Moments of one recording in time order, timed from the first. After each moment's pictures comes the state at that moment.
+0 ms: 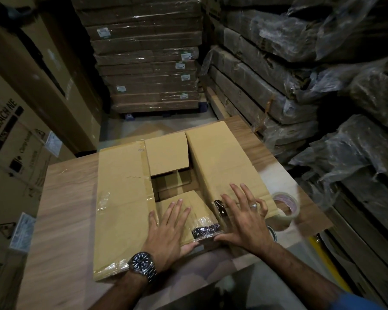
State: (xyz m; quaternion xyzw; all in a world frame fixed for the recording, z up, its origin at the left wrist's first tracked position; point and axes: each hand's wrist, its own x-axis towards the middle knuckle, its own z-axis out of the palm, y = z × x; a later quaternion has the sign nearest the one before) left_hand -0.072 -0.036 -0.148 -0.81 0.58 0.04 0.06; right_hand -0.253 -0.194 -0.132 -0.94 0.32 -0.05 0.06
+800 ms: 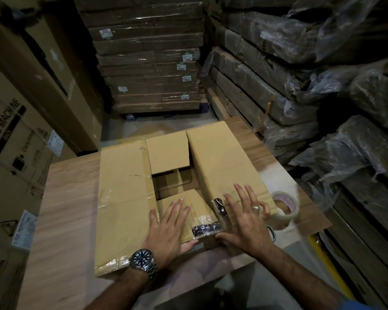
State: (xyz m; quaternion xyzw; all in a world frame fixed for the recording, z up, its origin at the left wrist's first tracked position) left_hand -0.071 -0.034 -0.152 -0.80 0.59 0.03 0.06; right_hand -0.259 -0.184 -0.131 -0.94 0.34 -0.09 0.06
